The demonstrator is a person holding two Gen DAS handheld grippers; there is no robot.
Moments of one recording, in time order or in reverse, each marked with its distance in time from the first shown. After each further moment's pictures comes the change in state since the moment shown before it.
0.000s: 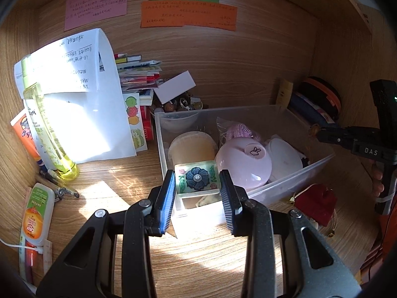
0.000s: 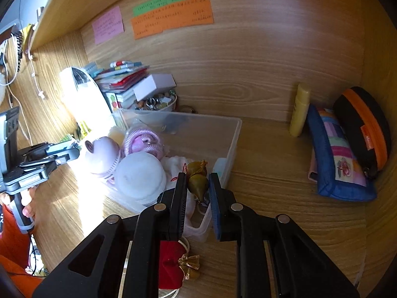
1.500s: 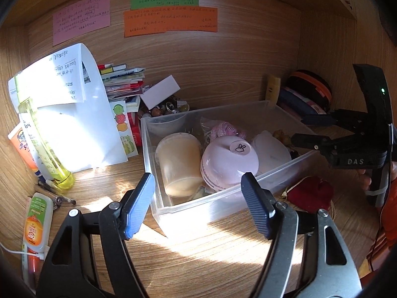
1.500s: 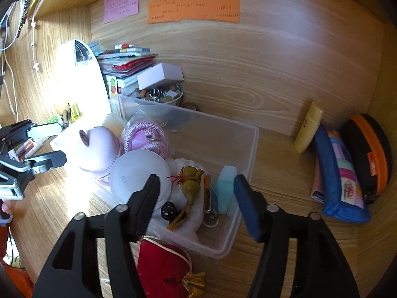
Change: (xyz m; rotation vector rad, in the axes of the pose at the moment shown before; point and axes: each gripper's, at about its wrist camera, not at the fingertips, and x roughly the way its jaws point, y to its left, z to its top) left arm -0.010 -0.016 0.003 0.077 -0.011 -0.033; right arm 0.020 0.029 0.003 -0.150 -0.009 -0.095
